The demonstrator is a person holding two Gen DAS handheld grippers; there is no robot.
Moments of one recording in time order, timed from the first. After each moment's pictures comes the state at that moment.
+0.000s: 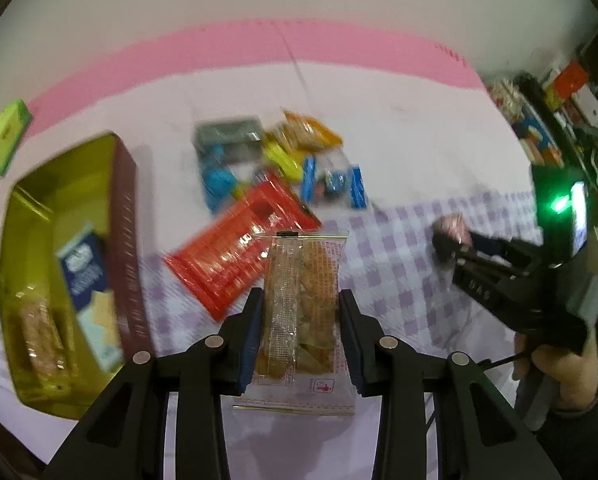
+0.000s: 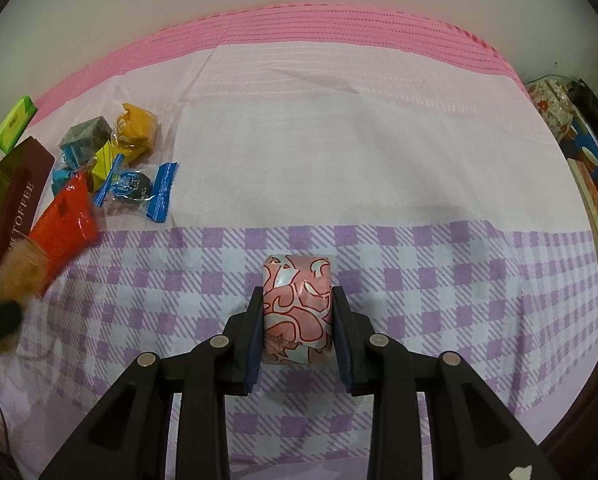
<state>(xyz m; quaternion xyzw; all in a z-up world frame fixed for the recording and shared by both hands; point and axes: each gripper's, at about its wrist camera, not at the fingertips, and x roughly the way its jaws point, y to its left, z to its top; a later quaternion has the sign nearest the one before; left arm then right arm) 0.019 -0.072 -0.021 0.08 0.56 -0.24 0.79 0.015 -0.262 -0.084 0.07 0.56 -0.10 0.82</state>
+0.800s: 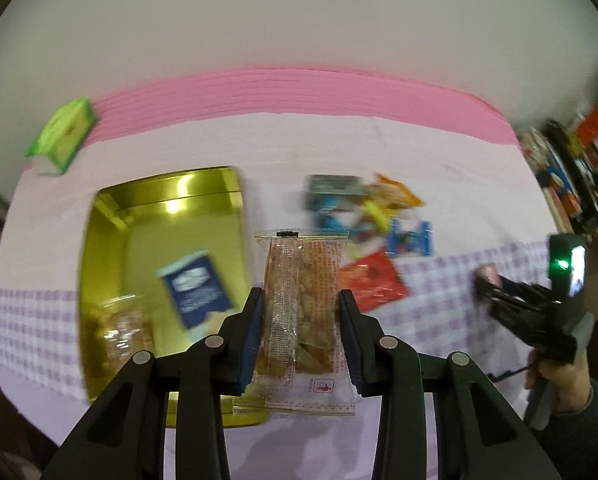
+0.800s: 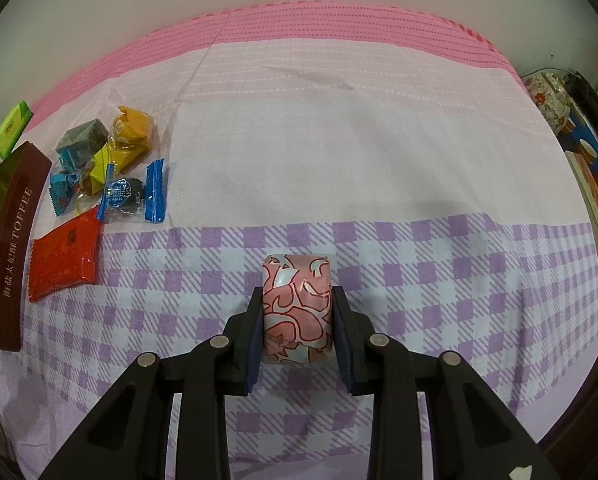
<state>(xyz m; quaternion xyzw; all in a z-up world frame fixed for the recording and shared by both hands) 0.052 0.010 0.017 0.06 0.54 -0.17 0.82 0.015 -0.264 -0.083 0.08 0.57 -0.11 0.81</state>
